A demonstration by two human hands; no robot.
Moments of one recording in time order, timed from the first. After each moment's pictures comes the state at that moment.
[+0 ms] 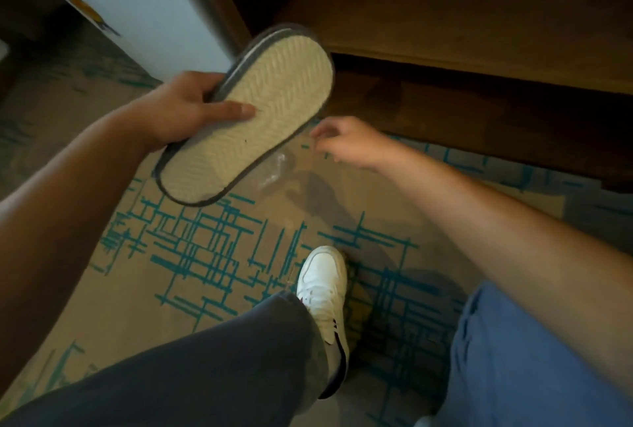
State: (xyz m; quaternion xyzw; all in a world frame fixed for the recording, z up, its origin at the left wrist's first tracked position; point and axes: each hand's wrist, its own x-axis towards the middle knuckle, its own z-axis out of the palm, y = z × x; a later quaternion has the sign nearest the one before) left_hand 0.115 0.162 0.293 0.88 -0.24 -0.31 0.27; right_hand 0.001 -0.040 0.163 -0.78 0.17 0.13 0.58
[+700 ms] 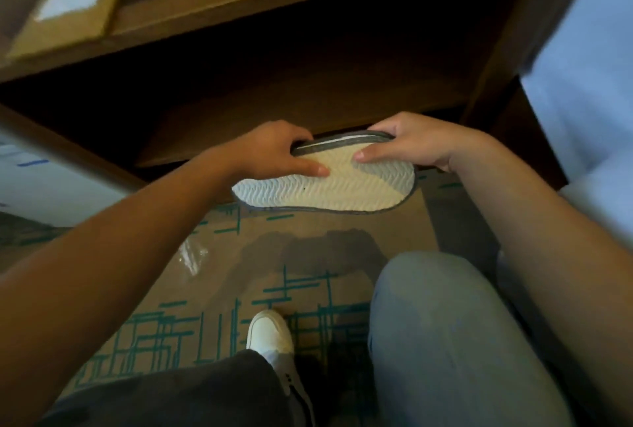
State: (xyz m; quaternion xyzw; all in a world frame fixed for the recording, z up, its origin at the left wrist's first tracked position) left_hand -0.027 -0.104 0.306 0.75 -0.60 -0.26 0.00; right_hand -0.230 -0.245 0.279 -0.78 0.28 0.07 0.56
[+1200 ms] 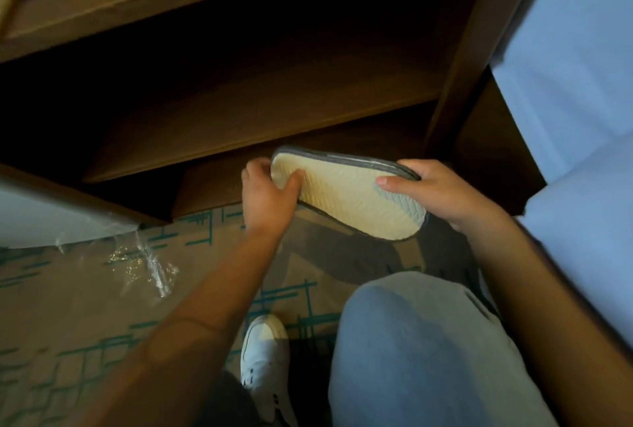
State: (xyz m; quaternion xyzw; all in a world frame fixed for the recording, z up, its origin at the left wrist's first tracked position) left_hand -0.092 -0.106 0.184 0.89 -0.26 -0.18 0.33; right_hand -0.312 -0.244 0.197 -0.67 0.38 -0.05 0.63
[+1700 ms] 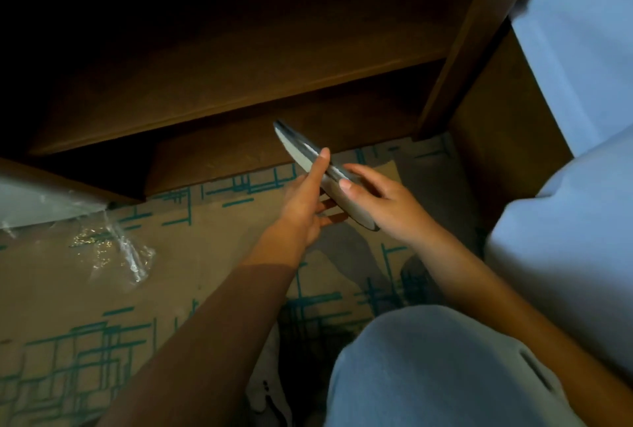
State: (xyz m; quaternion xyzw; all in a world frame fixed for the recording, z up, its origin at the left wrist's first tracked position) left_hand -0.135 -0.121 0.114 0.65 0.02 -0.57 0.50; right_hand -0.280 -0.182 0.137 -0.68 0.39 -0.08 0.61
